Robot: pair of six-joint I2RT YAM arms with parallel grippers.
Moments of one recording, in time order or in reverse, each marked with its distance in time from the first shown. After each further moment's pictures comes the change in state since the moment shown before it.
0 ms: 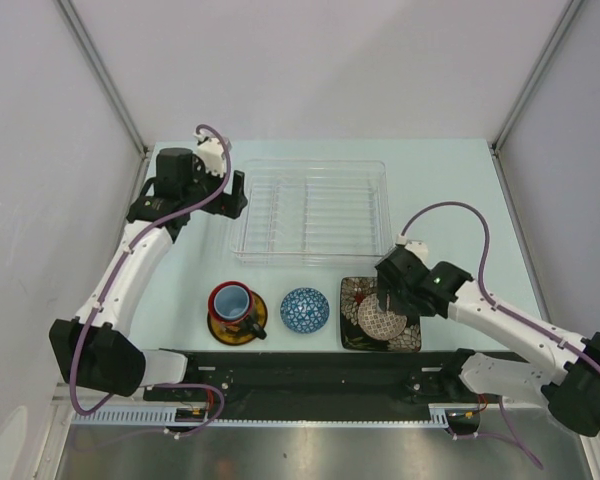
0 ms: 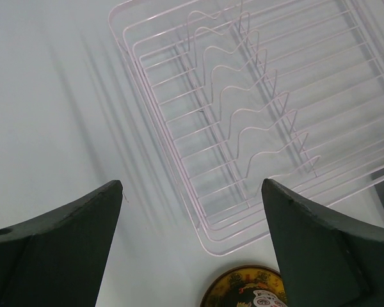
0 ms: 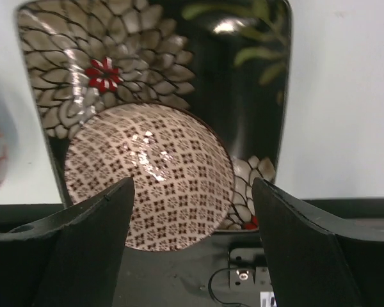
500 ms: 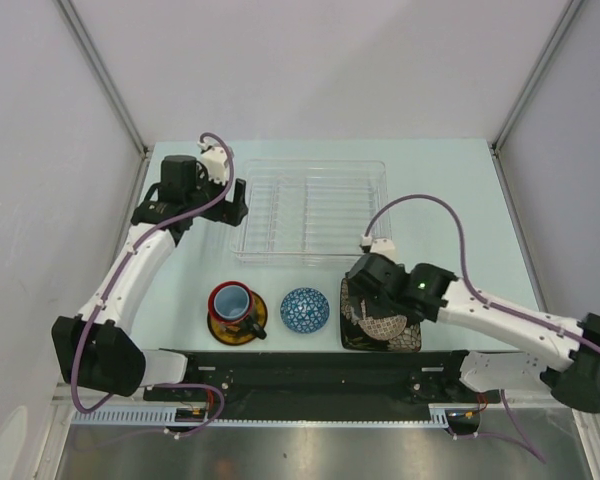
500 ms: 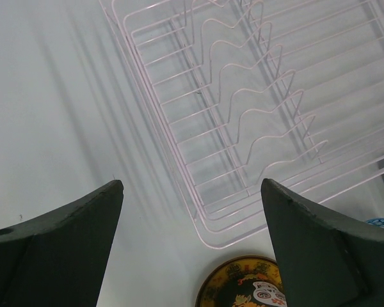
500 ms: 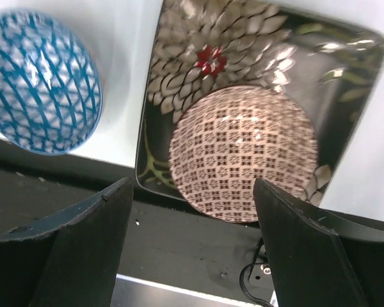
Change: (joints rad) left arm 0.000 0.000 -0.058 0.004 0.001 -0.001; right arm 0.229 0.038 0.148 -0.019 0.024 0.007
